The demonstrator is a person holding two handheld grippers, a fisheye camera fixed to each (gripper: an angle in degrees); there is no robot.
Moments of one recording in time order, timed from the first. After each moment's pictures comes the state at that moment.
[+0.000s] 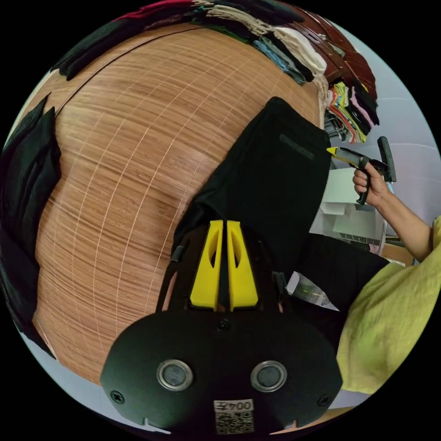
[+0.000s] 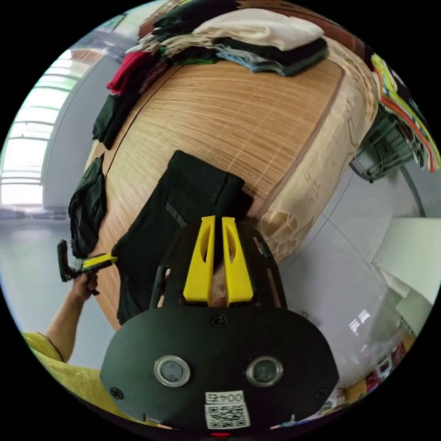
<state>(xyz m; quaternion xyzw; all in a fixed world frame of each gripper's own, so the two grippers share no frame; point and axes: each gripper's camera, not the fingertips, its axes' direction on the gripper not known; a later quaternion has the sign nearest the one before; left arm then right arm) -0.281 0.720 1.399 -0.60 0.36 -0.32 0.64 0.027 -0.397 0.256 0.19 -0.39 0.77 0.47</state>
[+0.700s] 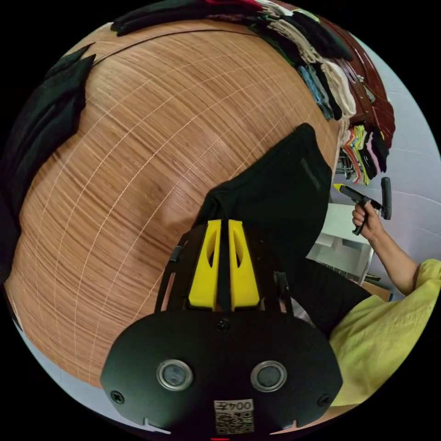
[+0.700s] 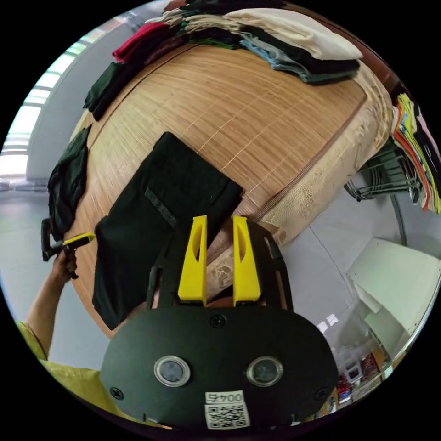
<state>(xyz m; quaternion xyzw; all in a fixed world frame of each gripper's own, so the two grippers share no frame) -0.225 0.796 1.341 -0.60 0.31 -0.43 0.60 0.045 -0.377 0.288 0.13 -0.37 0.73 0.56</state>
